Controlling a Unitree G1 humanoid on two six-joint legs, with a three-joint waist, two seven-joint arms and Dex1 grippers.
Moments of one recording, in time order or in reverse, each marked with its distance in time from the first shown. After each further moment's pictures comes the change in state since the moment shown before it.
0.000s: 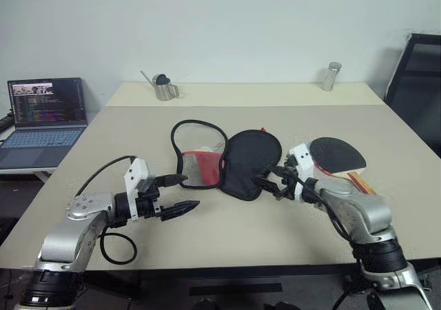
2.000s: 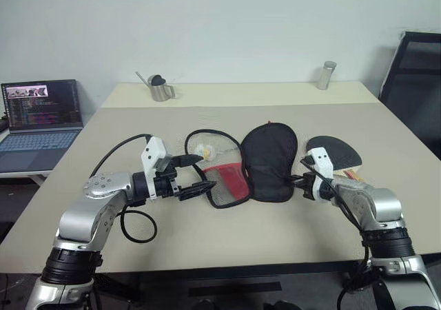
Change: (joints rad) left arm -0.178 -0.057 -0.069 -0.048 0.003 0.091 0.079; right arm -0.046 -0.096 -0.125 0.163 -0.088 0.116 0.030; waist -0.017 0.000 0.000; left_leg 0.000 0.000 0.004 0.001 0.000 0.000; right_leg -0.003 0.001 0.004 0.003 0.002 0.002
